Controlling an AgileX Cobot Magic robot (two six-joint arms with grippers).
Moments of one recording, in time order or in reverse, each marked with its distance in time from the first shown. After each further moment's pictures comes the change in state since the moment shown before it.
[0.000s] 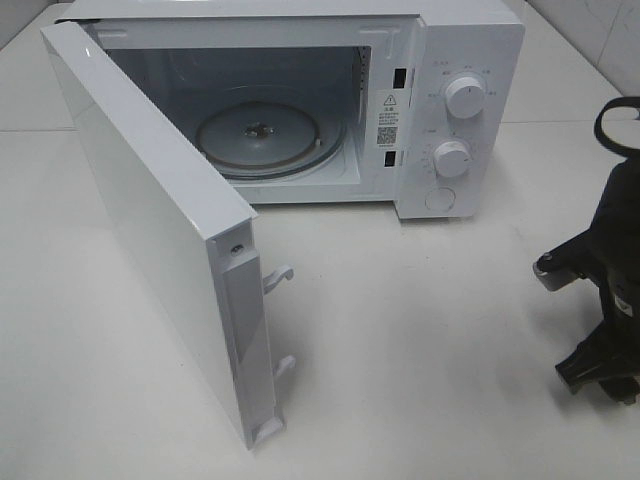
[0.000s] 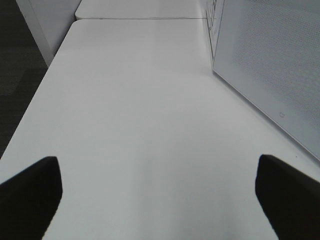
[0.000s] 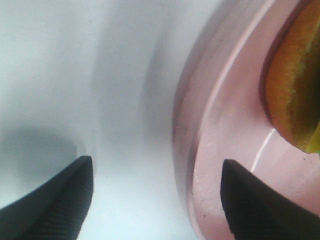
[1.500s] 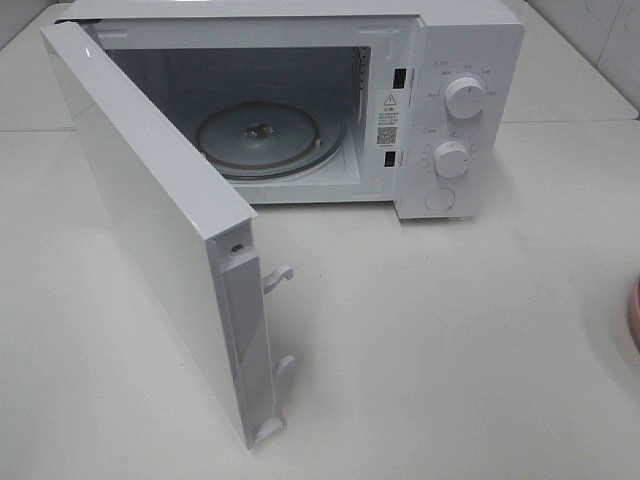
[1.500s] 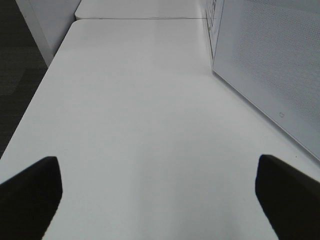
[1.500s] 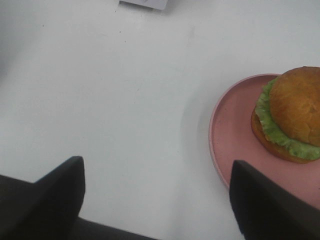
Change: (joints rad) left arm 0.000 0.000 0.000 0.000 0.000 0.000; right arm -0.034 -1.359 0.110 0.568 0.212 -0.562
